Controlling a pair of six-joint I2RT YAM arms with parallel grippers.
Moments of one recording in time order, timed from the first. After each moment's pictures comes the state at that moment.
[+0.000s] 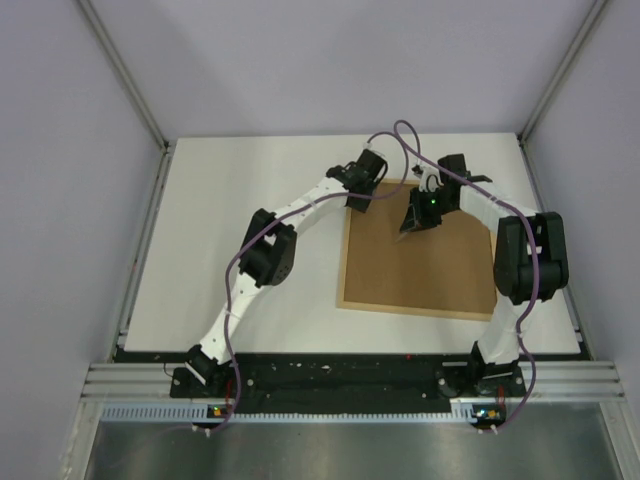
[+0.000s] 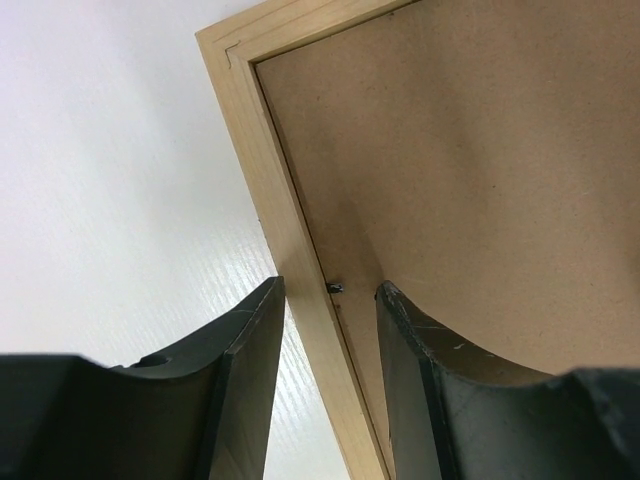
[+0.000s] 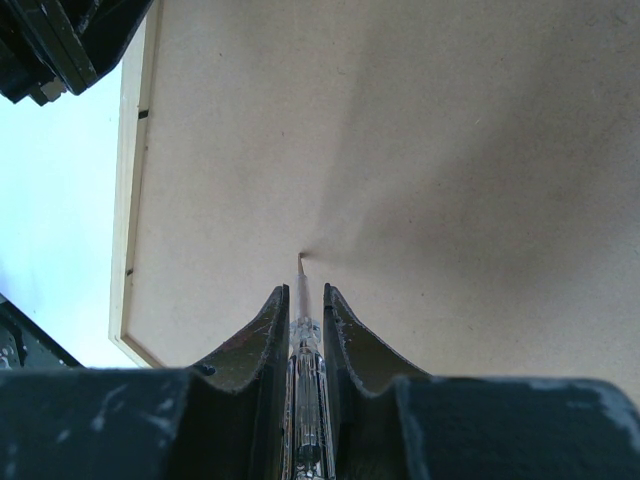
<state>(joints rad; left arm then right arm) -0.68 2.53 2.28 -0.70 -0.30 -0.15 0.15 1.85 1.30 -0.56 -0.53 0.06</state>
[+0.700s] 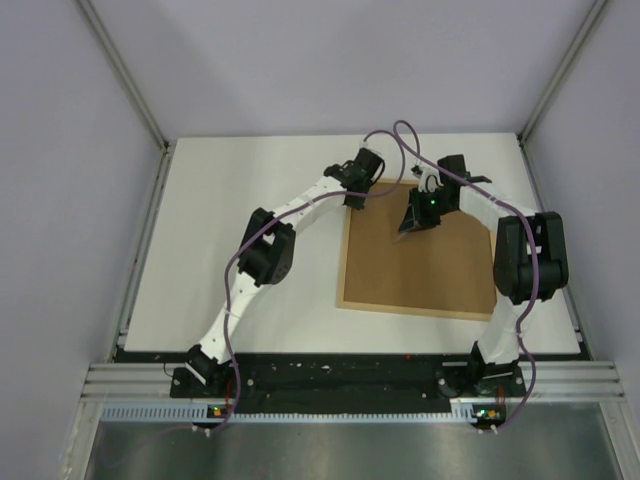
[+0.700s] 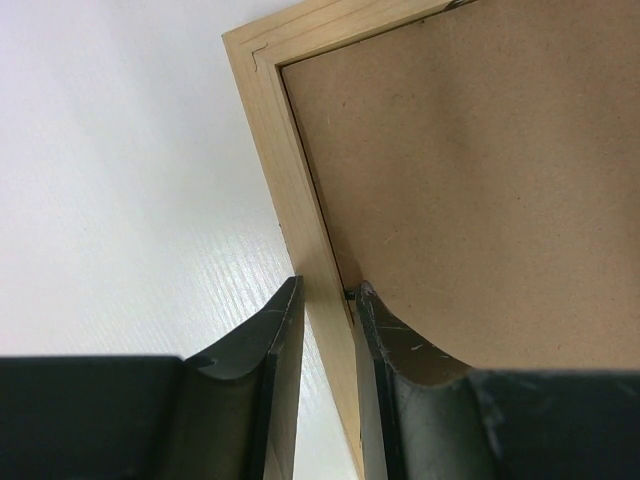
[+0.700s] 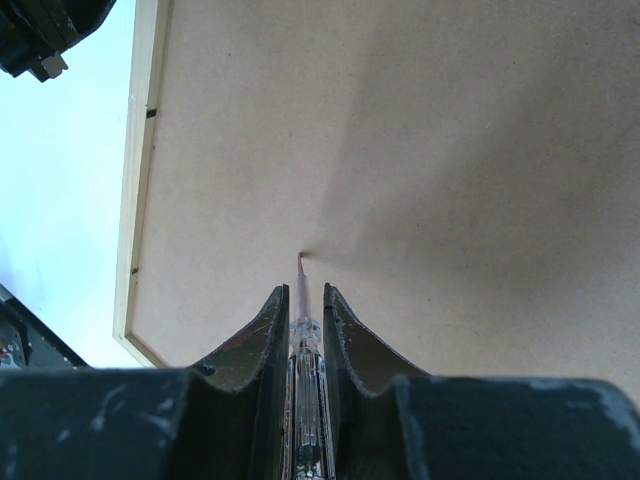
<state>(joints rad) -0.67 2.53 2.28 -0.70 -0.30 -0.16 0.15 1.85 1.29 -0.55 -0.54 0.06</state>
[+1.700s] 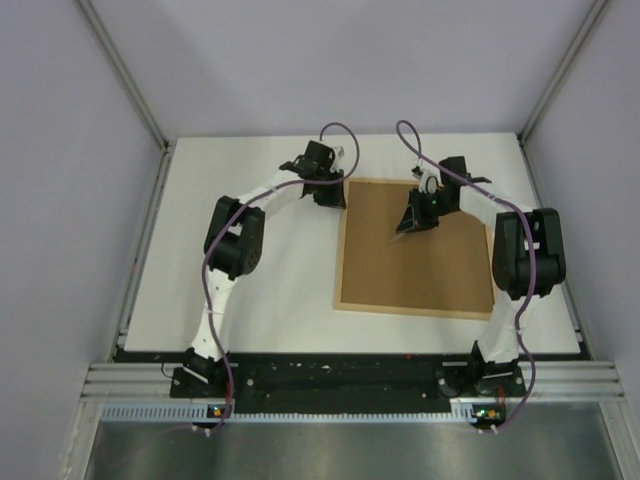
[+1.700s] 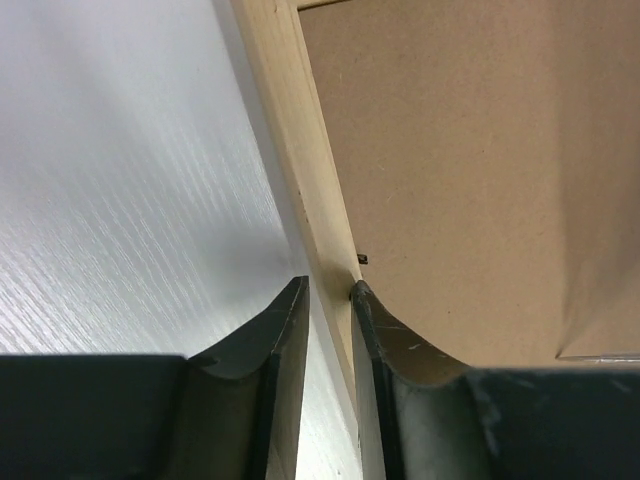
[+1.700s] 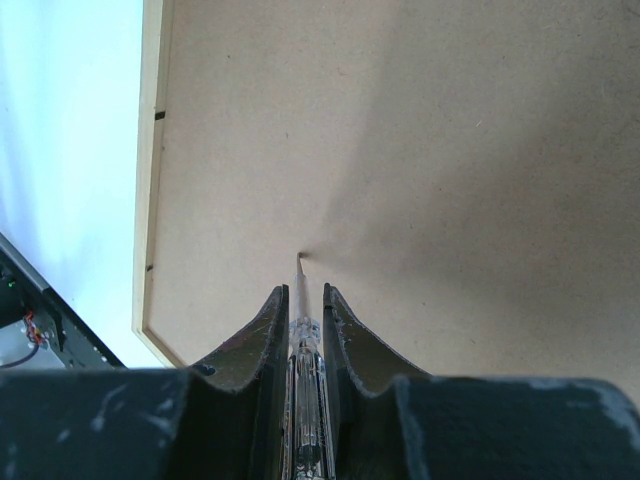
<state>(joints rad) -0.46 2.35 1.92 -0.45 0.28 -0.33 0.13 1.89 1.29 -0.53 -0.63 0.08</state>
